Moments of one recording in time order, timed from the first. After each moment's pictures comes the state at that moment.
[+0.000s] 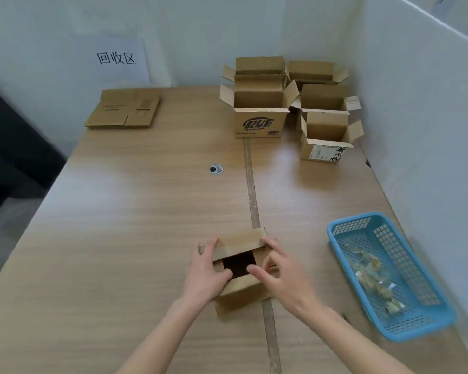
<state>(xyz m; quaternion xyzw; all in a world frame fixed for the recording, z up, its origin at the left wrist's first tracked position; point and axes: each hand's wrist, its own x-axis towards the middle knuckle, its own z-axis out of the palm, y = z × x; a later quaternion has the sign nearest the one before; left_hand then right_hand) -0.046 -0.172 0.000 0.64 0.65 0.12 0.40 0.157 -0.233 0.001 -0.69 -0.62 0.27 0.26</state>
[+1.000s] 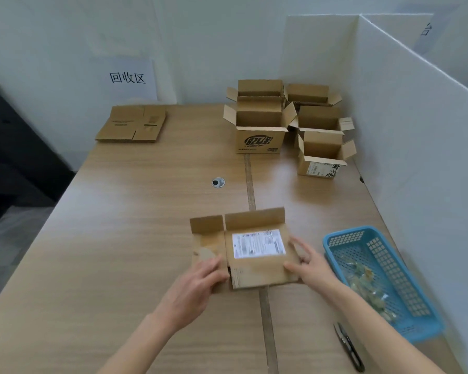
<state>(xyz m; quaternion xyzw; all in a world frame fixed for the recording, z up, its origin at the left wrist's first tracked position) -0.099 -0.182 0.024 0.91 0.34 0.17 0.15 0.211 -0.217 0.035 -0.68 -0.32 0.54 0.38</state>
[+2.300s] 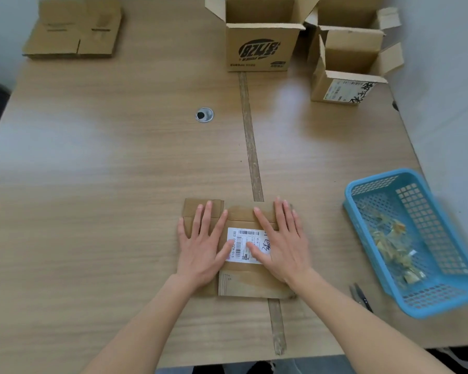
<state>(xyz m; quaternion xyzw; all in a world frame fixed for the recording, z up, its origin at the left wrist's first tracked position) -0.059 -0.153 -0.126 0.83 0.54 -0.02 0.14 0.163 -0.205 -0.132 -0.73 -0.68 0.07 0.06</state>
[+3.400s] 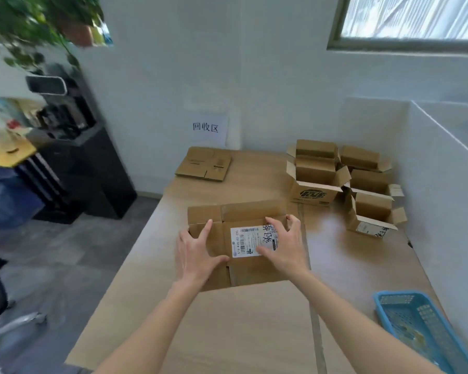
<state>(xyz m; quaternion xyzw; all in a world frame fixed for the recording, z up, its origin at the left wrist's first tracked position) -0.225 -0.124 0.183 0.64 0.73 0.21 0.12 0.004 -0.118 0.185 -0.69 -0.63 0.20 0.28</state>
